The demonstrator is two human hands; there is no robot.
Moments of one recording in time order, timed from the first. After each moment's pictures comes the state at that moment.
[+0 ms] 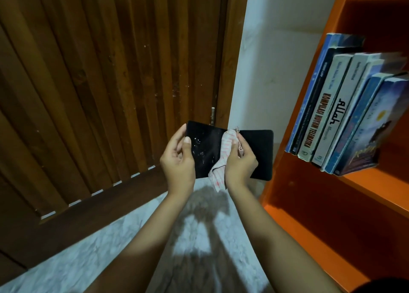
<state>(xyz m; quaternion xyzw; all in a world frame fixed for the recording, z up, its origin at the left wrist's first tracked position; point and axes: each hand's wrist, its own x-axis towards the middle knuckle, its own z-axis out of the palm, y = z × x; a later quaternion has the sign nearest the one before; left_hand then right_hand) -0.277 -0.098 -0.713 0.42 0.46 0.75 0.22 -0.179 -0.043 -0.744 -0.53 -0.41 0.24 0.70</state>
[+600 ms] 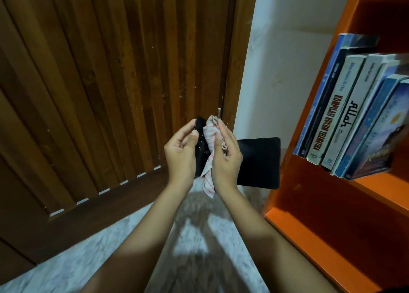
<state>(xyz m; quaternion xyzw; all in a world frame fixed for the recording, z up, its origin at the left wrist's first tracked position) -0.288 -0.092 -0.692 0.38 0.44 0.73 0.36 -0.215 -0.062 -0.727 -0.37 -0.56 0.27 0.69</state>
